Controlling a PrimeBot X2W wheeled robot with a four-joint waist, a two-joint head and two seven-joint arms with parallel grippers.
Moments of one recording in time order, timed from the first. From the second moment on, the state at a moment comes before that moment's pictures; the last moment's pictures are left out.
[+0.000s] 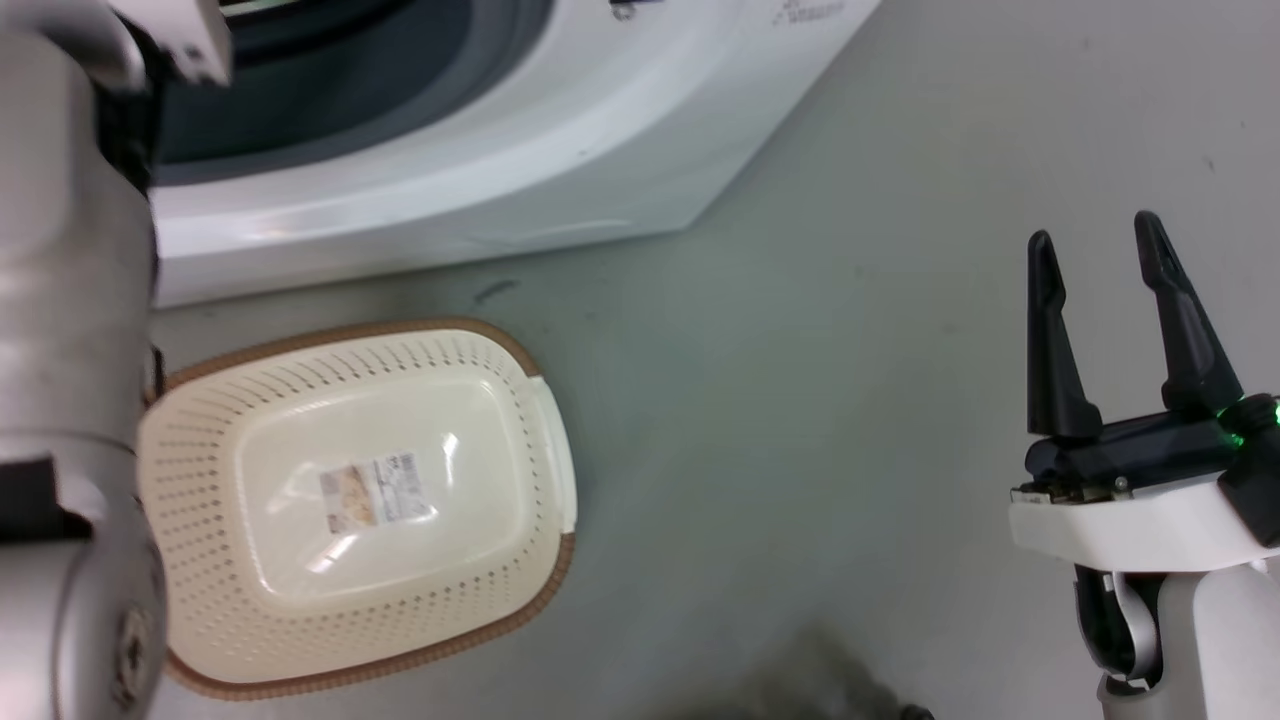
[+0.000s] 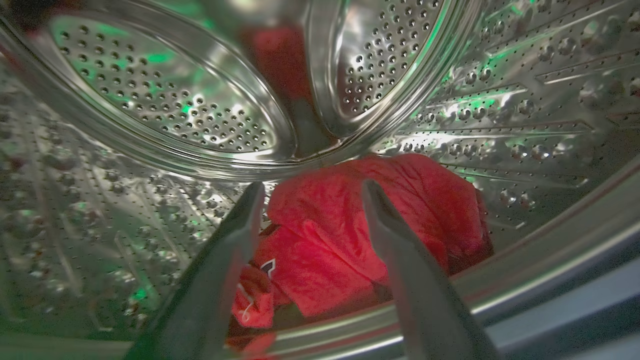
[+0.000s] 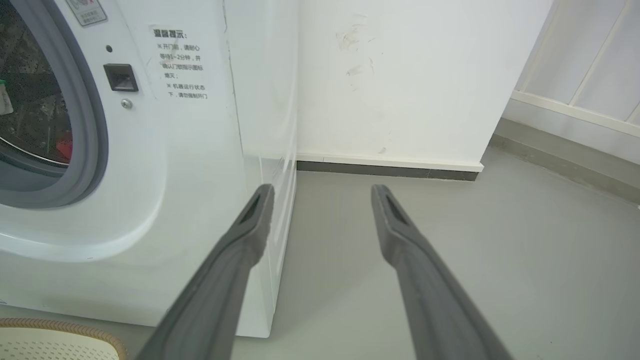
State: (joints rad) left arm -1.22 0.30 -0.03 0.95 -0.01 -0.11 -0.17; right arm -0.21 -0.05 0.02 -0.13 0.06 0.13 -0.26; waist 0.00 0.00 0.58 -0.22
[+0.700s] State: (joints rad) left arm -1.77 0.35 -0.20 1.22 0.00 -0.13 0.39; right arm -0.28 -0.05 0.05 -0.21 0.17 0.13 -0.26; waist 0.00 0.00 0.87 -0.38
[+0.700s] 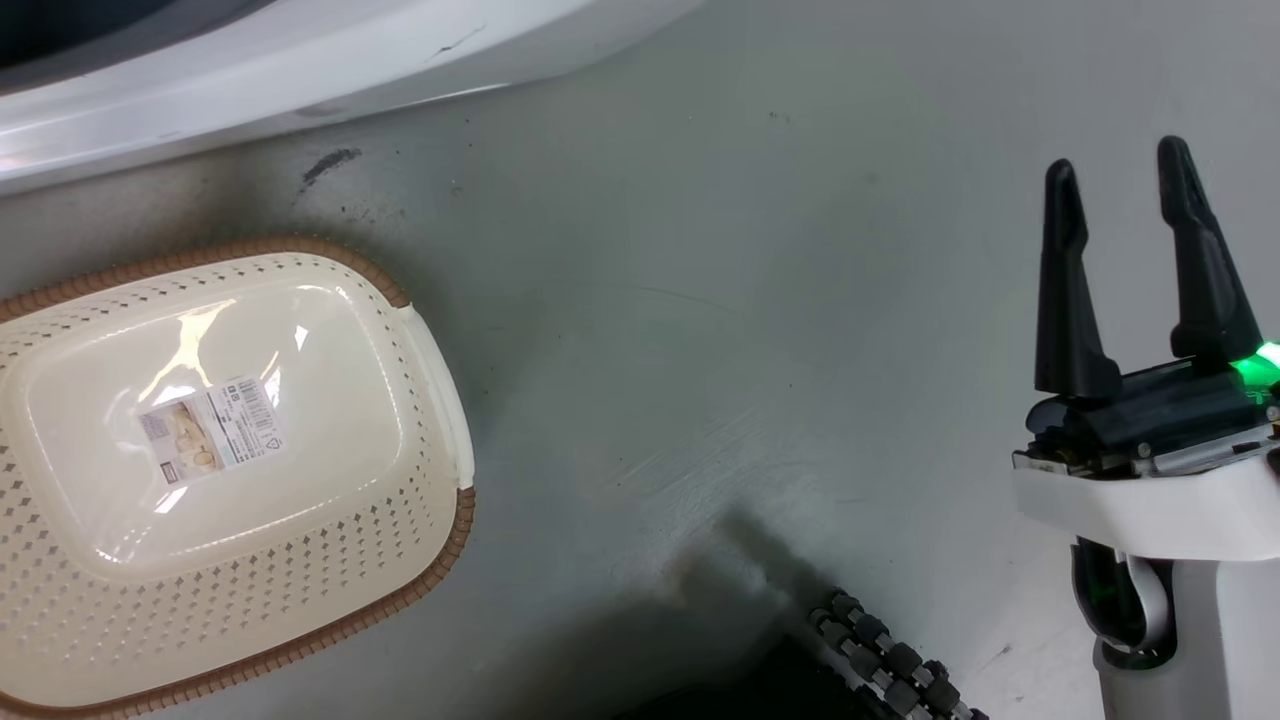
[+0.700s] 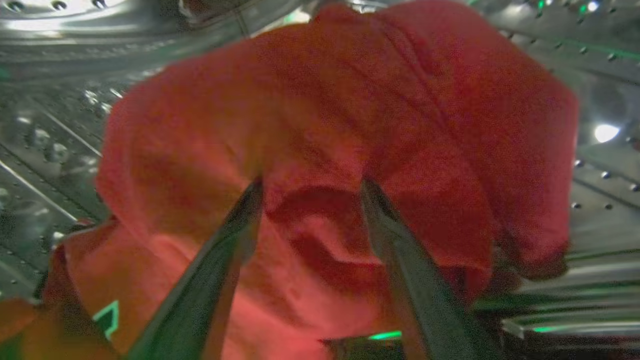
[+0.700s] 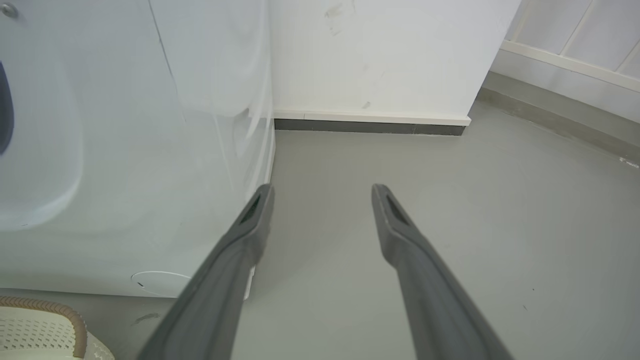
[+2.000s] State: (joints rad) left arm -1.62 0.36 -0.35 1.24 -0.13 -0.13 0.23; right arm -0.27 -0.05 0.08 -0.20 0.15 0.13 -0.26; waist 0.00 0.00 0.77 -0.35
